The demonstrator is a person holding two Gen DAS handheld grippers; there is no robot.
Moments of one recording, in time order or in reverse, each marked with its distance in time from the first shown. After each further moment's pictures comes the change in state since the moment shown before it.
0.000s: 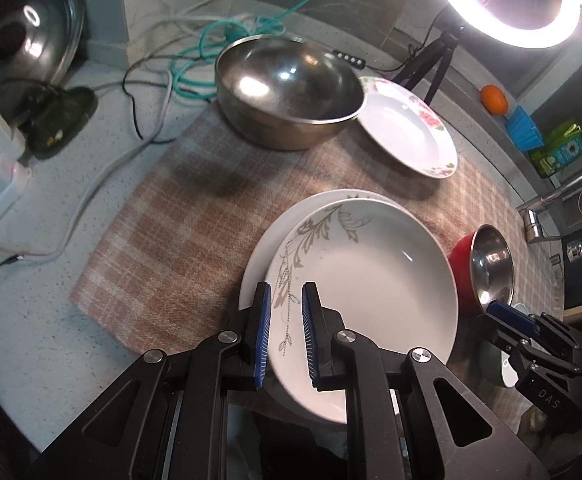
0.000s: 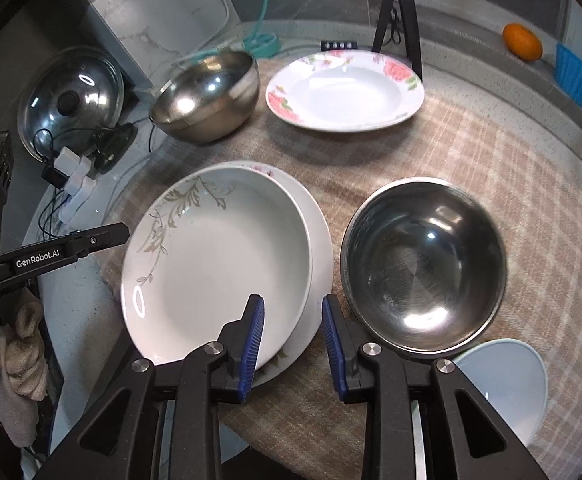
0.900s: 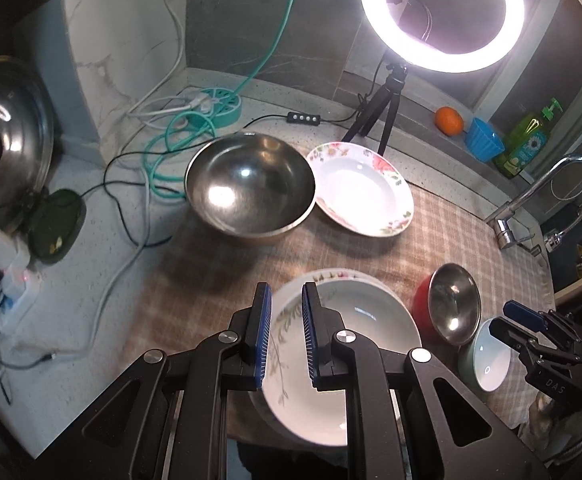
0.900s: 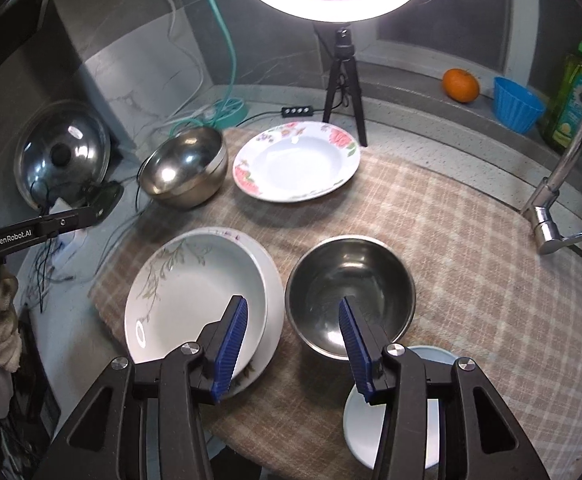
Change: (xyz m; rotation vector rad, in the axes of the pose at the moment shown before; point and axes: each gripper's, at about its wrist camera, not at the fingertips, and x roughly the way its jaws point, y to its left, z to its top) left arm -0.041 -0.009 0.062 0.172 -0.112 -0.066; right arm -0.064 -0.017 0.006 0.084 -0.173 -0.097
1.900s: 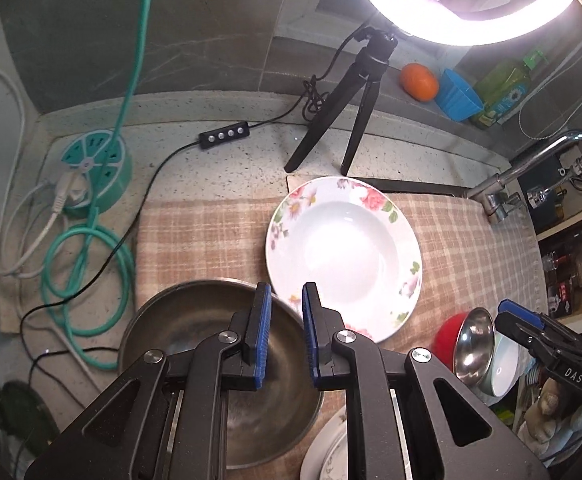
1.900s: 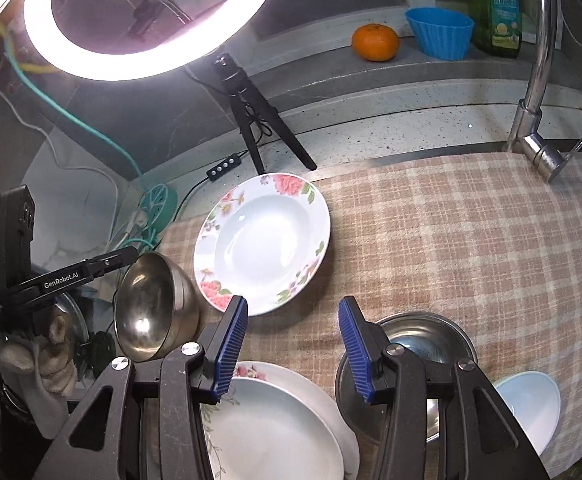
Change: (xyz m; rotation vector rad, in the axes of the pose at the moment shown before) left arm 0.138 -0.012 0.159 0.316 0.245 -0.231; right arm 0.062 -0.029 0.082 0.541 -0.022 -0.048
